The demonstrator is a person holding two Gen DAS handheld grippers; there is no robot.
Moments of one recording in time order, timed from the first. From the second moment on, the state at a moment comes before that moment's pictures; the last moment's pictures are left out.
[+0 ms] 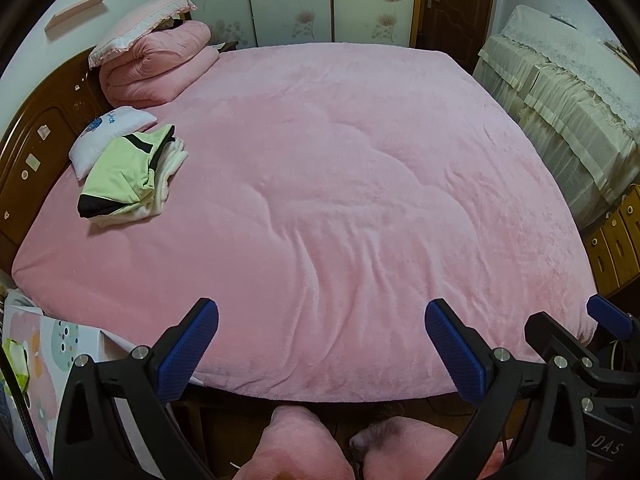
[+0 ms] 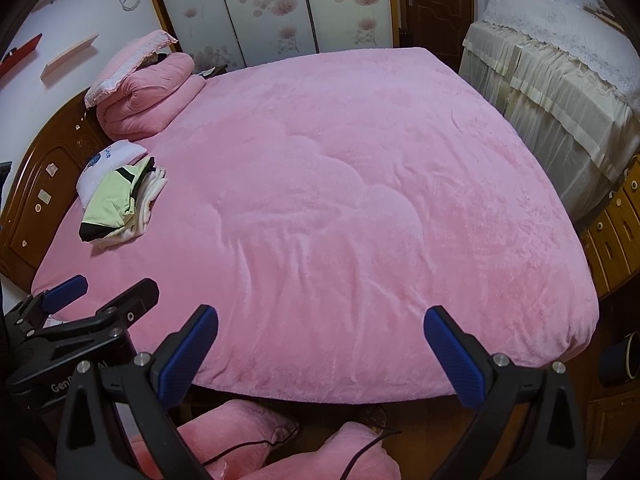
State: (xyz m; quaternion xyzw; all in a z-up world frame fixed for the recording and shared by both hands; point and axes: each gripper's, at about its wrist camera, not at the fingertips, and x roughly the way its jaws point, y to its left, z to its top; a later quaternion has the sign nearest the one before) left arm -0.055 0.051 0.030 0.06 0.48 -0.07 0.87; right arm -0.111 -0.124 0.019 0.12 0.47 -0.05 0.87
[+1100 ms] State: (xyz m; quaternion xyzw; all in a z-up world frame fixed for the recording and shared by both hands) left arm -0.057 0.039 0.028 0.07 0.49 -0.06 0.86; right arm -0.107 -0.131 0.016 0.12 0.47 -0.06 0.87
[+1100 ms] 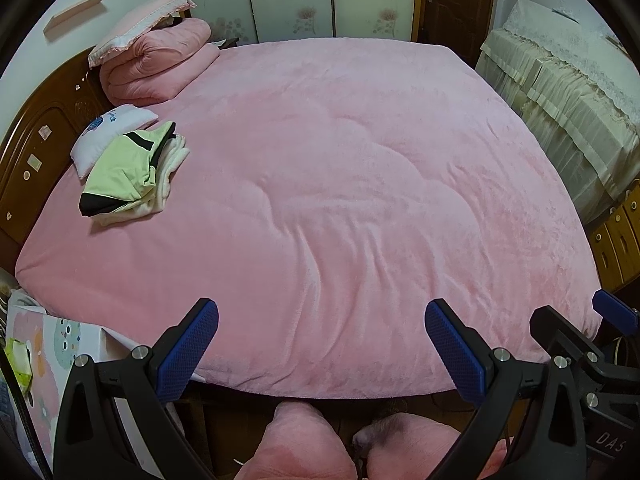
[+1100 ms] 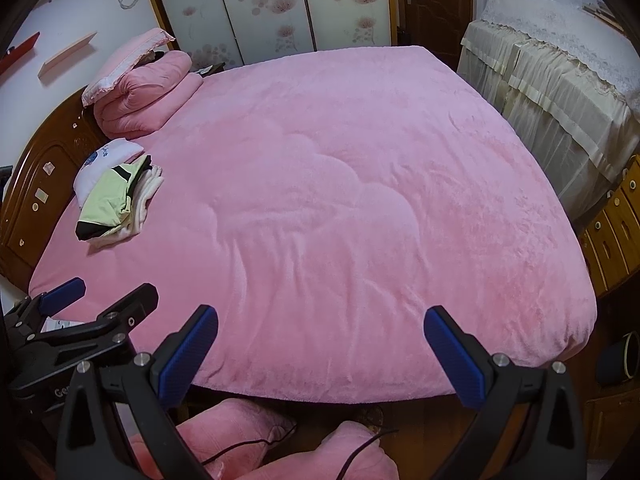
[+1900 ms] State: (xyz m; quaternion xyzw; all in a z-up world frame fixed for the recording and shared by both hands) left arm -0.058 0.037 0.024 0.09 0.49 -0.05 0.86; right arm -0.107 -0.138 0.009 0.12 0.48 -0.06 0.87
